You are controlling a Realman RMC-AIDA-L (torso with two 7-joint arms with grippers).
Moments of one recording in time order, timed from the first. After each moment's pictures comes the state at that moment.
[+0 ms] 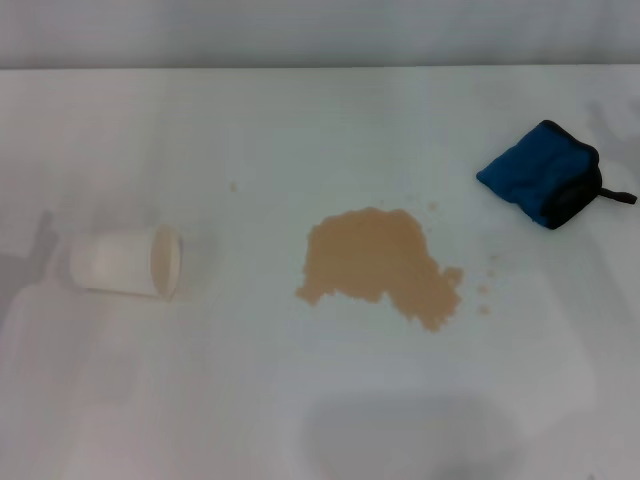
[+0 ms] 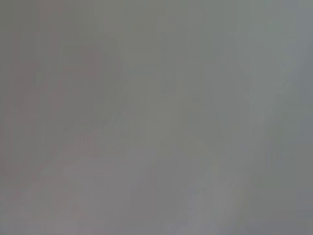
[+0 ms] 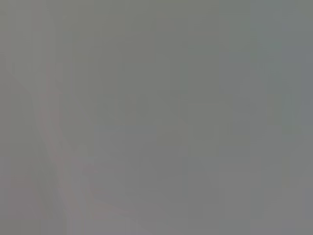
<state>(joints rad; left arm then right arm) -0.25 -2.07 1.06 0.08 0.49 1.41 -0.68 0.44 2.03 -1.13 -0.24 -0.36 -1.15 0.76</state>
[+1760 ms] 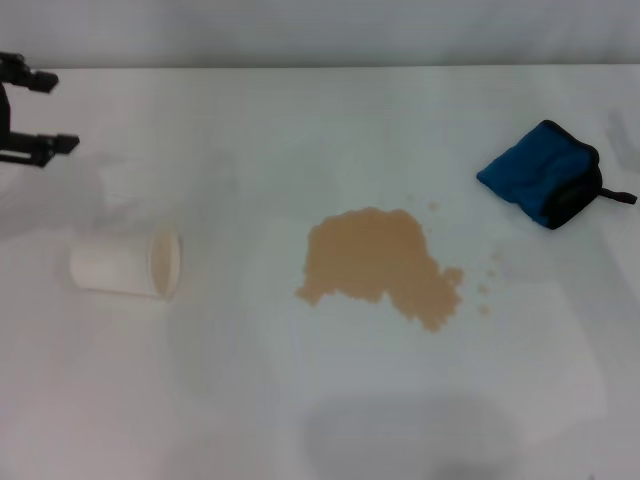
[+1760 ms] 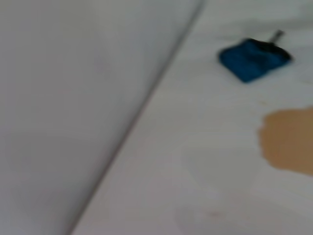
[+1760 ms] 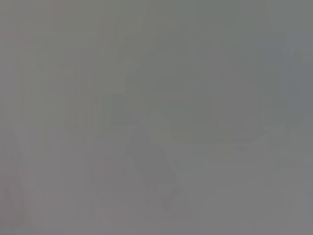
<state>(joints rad) -0.56 -1.78 0.96 0.97 2.05 1.47 -1.41 0.44 2.02 -1.12 -0.16 -0.30 -1.19 0.68</state>
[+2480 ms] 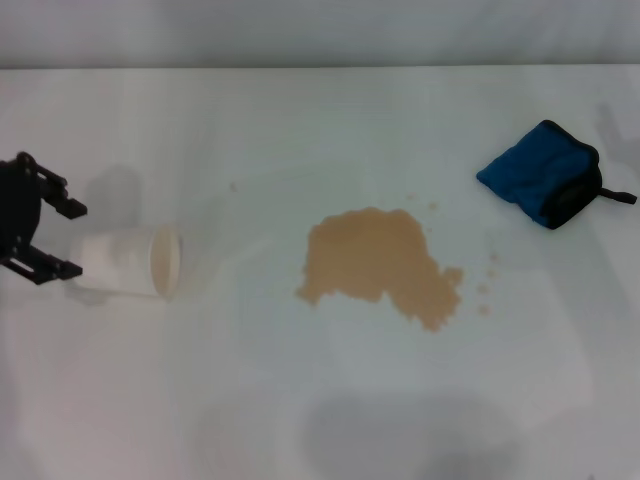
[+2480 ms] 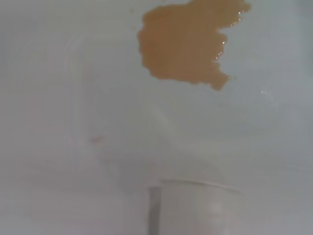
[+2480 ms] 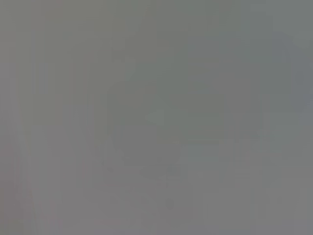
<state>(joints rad) -0.69 -1.84 1.08 0.98 2.44 1.66 -1.49 0.47 2.03 -1.12 -0.16 -0.30 -1.15 0.69</state>
